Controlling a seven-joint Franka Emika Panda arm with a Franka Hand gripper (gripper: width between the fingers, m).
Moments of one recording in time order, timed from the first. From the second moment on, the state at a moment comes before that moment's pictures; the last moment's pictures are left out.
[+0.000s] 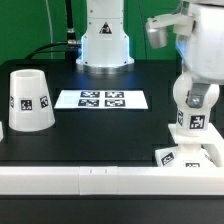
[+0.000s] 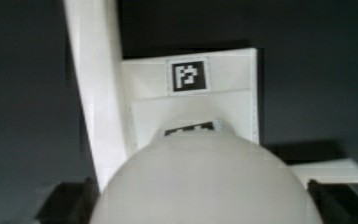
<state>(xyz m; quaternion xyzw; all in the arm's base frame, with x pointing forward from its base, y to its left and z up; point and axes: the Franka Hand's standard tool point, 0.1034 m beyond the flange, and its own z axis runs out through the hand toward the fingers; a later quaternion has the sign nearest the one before) 0.630 0.082 0.114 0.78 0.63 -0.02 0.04</state>
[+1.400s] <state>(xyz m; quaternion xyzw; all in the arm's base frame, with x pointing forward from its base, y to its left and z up) 0.620 0.081 0.117 0.97 0.26 -0.03 0.03</state>
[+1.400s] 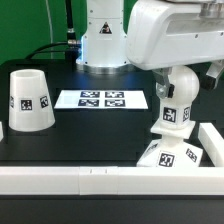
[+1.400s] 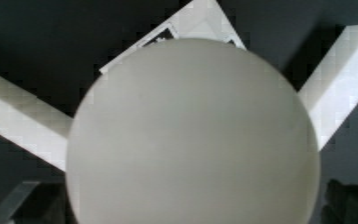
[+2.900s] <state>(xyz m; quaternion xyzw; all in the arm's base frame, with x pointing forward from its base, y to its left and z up) 0.520 -0.026 0.166 0.97 0.21 -0.05 -0.04</state>
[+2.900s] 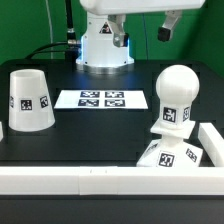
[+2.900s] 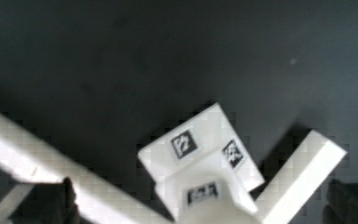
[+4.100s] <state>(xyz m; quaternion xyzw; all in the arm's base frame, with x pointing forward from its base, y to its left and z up) 0.453 -0.122 0.145 0.98 0.17 -0.05 -0.05</state>
